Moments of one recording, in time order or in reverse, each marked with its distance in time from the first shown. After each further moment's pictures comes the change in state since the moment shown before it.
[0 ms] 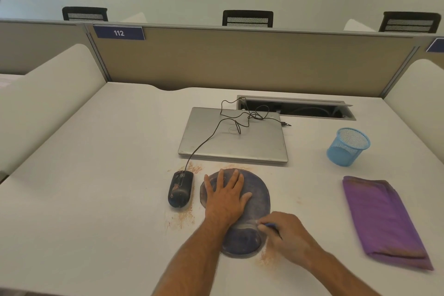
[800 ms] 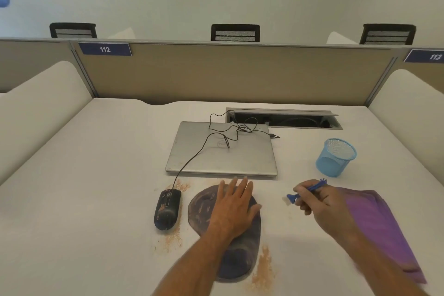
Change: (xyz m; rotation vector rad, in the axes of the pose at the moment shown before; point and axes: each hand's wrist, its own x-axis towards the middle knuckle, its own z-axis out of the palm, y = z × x) left_hand 0.021 0.034 -0.022 -0.062 0.036 0.197; right_hand 0.017 0.029 -0.101 0.598 0.476 0.076
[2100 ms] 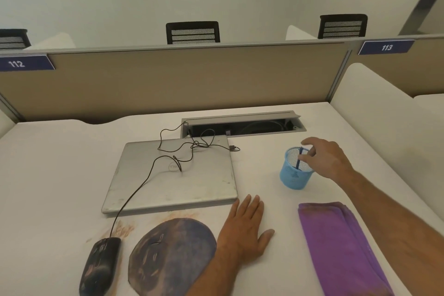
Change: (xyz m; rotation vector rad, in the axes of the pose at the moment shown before) left_hand 0.095 0.098 0.047 -0.052 -0.118 0.266; right_hand 0.192 0.035 -0.142 -0.795 0.147 0.157
